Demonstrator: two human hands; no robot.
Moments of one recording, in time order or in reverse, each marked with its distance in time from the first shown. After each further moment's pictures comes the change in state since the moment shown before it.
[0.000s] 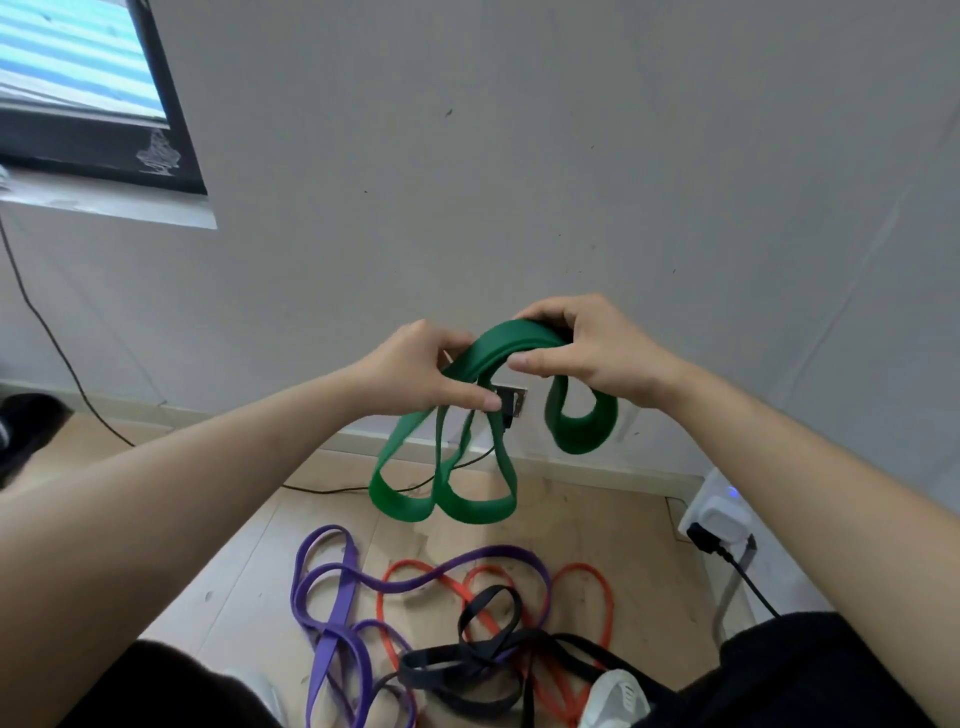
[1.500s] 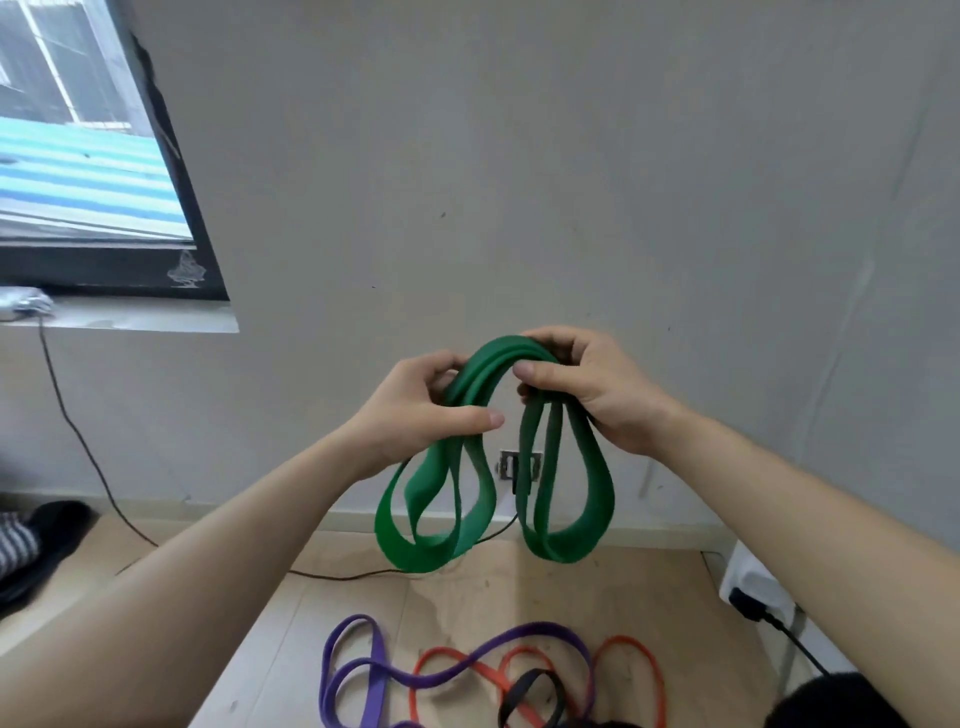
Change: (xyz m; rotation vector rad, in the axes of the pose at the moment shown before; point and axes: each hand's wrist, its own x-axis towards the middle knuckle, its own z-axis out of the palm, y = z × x) left_hand -0.011 0.039 -0.039 -0.498 0.129 -0.025; right_hand 0.015 -0.024 -0.001 0.500 0.176 -0.011
